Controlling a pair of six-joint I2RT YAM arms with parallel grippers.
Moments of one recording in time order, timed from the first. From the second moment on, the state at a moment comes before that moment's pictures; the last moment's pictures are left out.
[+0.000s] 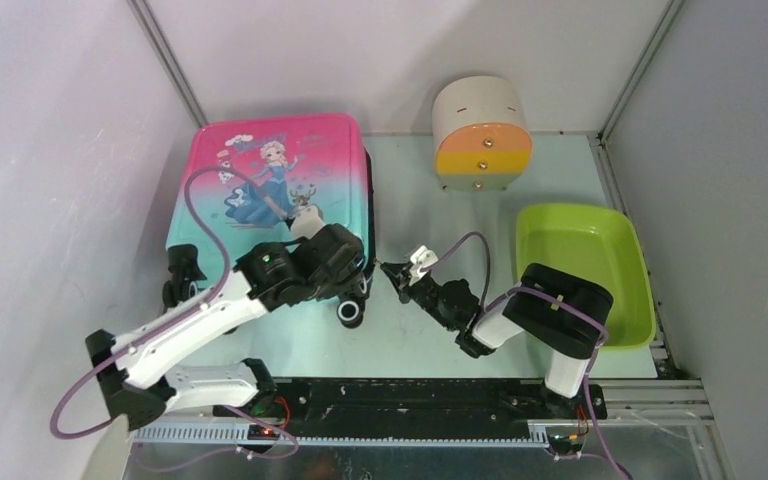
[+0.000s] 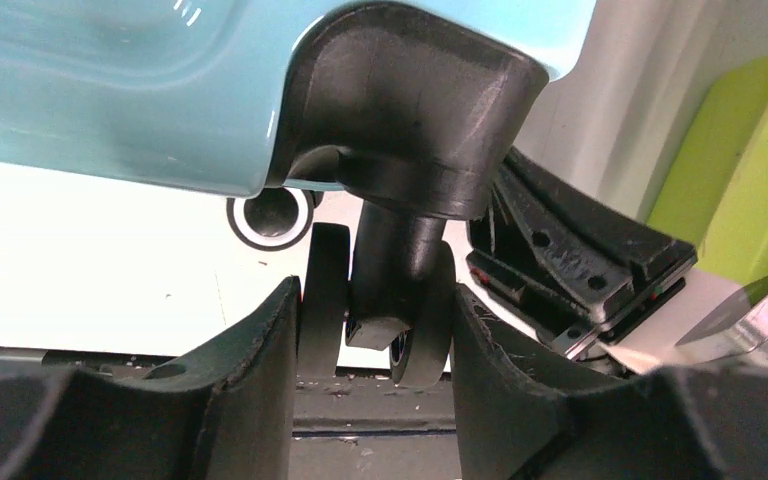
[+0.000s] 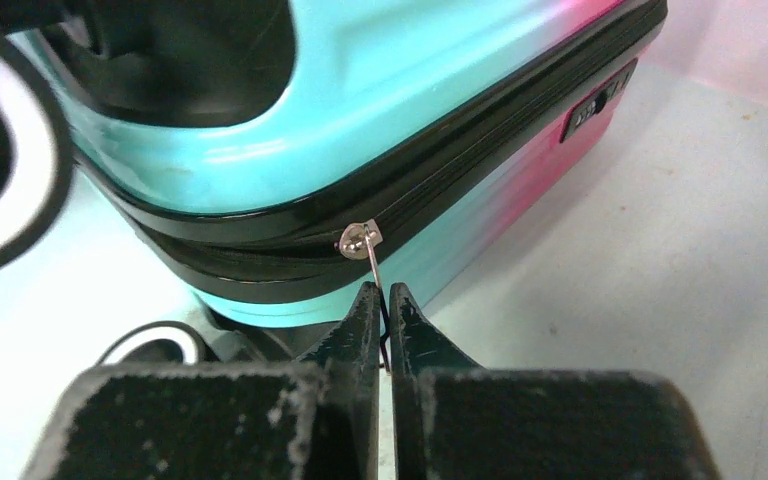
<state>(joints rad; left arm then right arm) -0.94 1.17 1.21 -1.09 -0.44 -1.24 1.00 1.80 0.45 1.42 0.21 0.03</state>
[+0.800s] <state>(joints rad) -0.94 0.98 1.06 -1.05 -0.42 -1.19 0.70 2.05 1.00 1.06 0.02 -0.12</state>
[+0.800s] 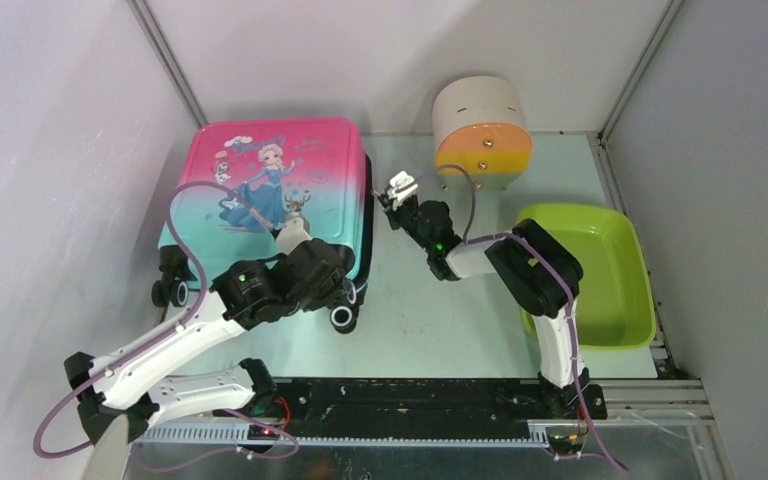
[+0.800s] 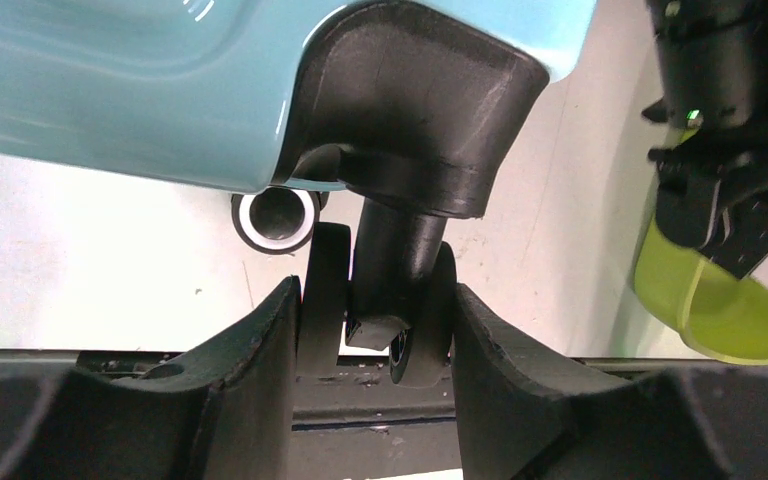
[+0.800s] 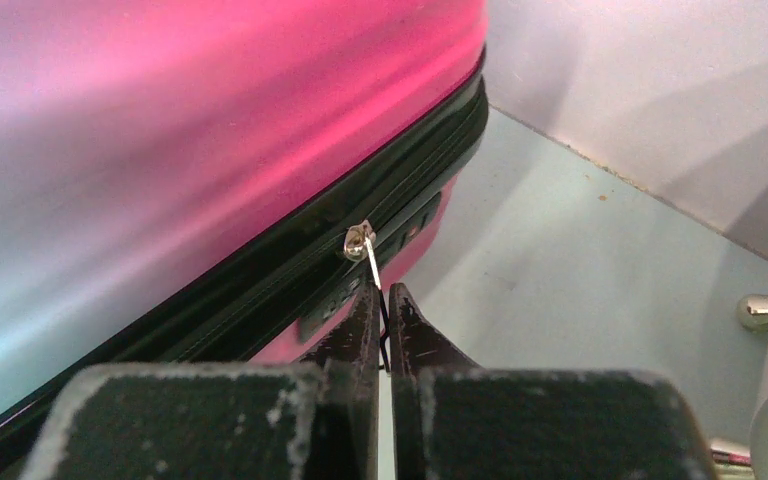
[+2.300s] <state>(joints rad) -0.54 0.75 1.19 -1.55 -0.52 -1.20 0.64 1.62 0.80 0.66 -0.09 0.13</state>
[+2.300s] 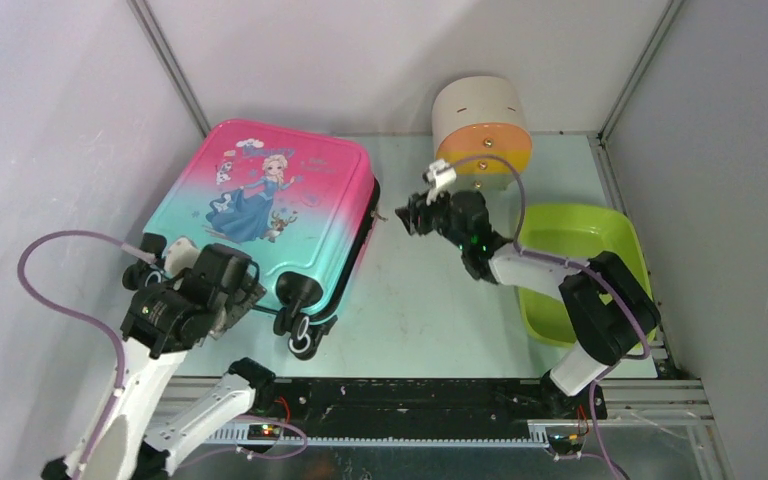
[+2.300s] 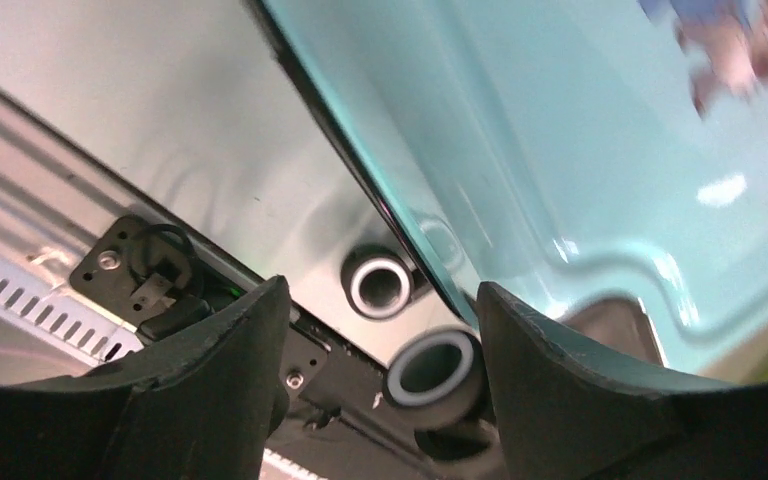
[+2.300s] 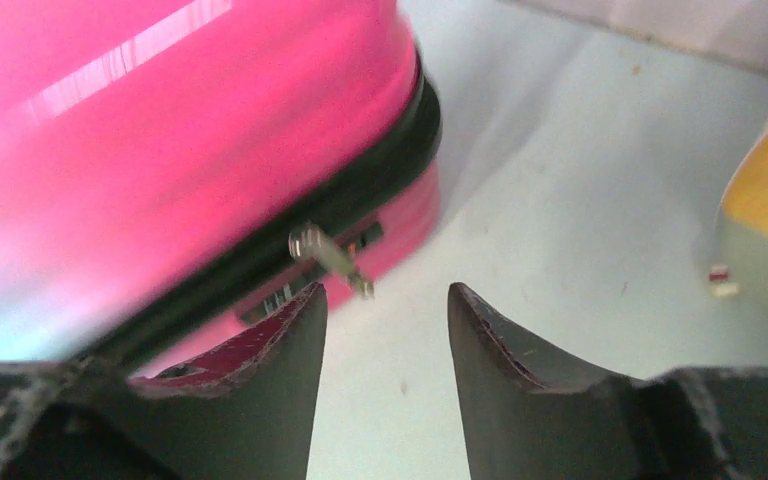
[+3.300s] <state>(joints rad) 0.14 0.81 0.95 -1.46 -0.31 -1.29 0.57 1.91 1.06 0.56 -0.54 -0.28</state>
